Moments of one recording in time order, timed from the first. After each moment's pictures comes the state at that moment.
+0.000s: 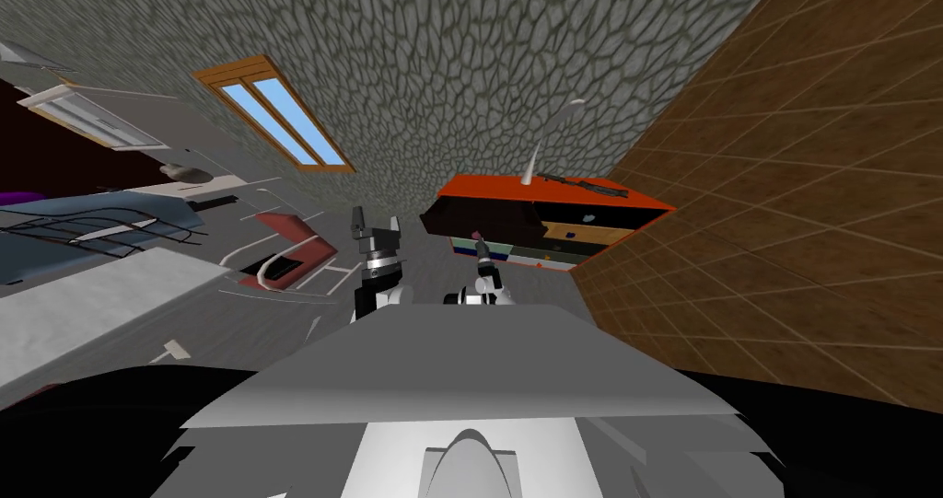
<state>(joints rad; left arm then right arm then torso) 0.52 -0.01 0.00 -2.33 0.12 -0.41 0.12 -0.11 0.01 0.56 -1.11 -0.77 -0.74 -1.97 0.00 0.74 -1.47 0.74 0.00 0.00</state>
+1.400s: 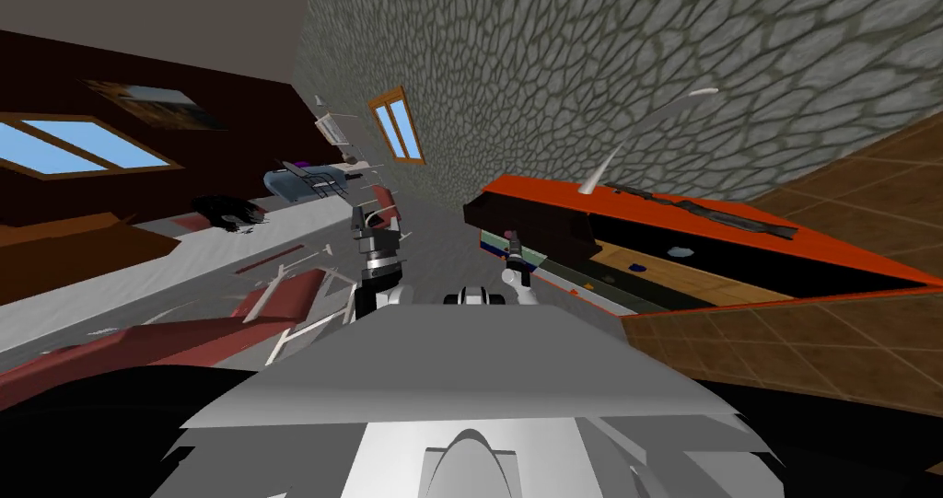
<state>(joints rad) 0.52 -0.01 0.00 -2.33 0.12 -0.41 0.12 0.00 -0.08 0.18 -1.27 -0.90 -0.63 -1.91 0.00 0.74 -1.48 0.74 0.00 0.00</state>
